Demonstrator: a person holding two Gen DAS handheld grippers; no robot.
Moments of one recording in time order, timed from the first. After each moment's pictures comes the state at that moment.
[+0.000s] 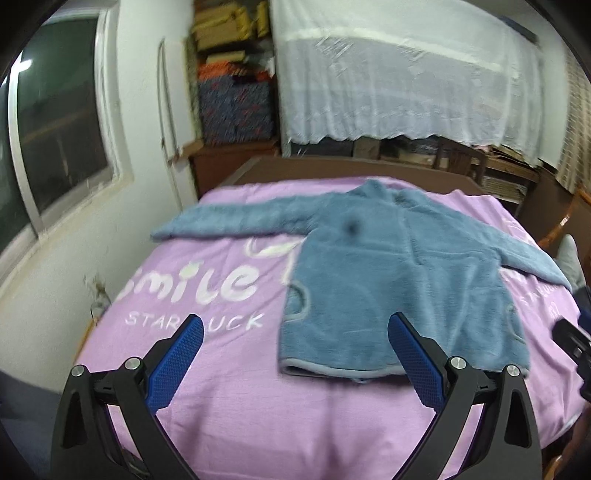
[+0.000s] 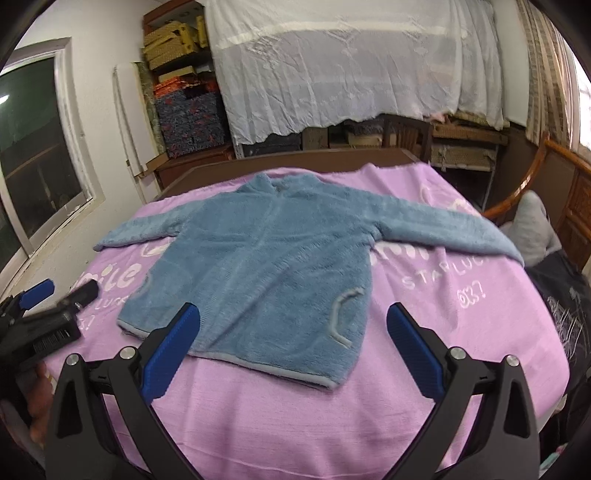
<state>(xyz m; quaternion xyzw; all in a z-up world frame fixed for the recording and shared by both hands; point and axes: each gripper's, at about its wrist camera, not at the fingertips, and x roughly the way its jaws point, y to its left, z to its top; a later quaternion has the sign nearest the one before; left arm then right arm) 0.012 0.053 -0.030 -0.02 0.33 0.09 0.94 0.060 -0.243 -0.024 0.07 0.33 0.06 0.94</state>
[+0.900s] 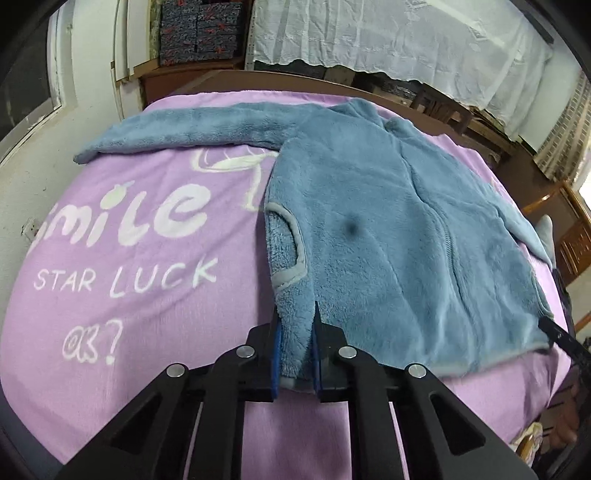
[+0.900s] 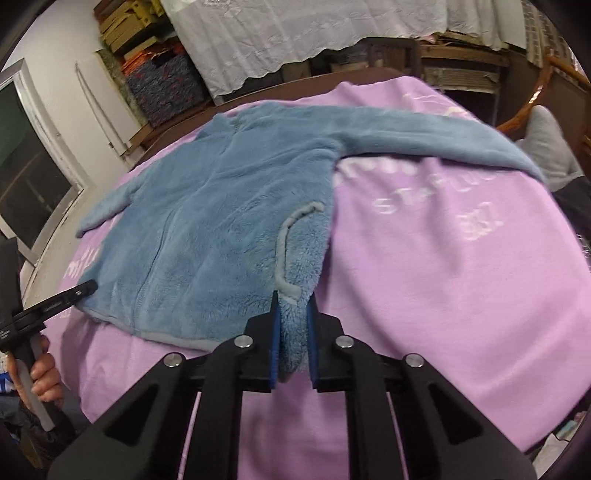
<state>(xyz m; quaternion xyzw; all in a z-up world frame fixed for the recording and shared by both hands) 0.064 0.074 -0.093 -0.08 0.46 -0.02 0.89 0.092 -0.314 -0.087 0.15 0.44 0.08 0.88</state>
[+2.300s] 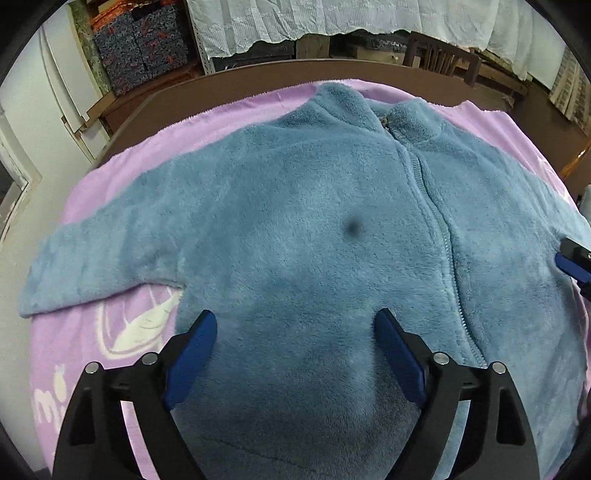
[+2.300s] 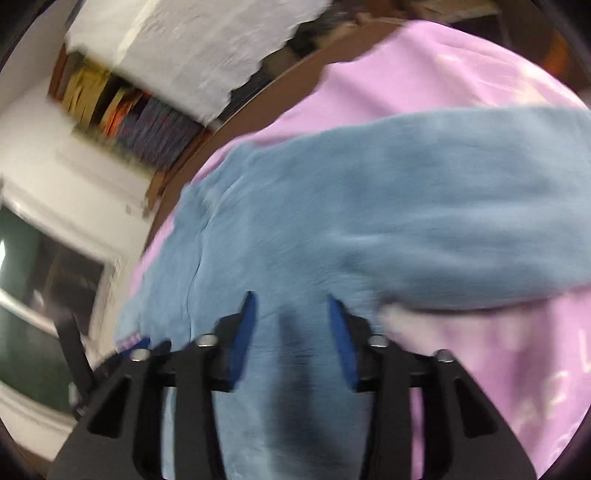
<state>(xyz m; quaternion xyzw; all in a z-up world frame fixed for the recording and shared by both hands) 0.265 0.001 -0.103 0.05 0.51 -0.01 0.86 0.288 -0.380 -0.118 0.37 0.44 0.12 0.81</state>
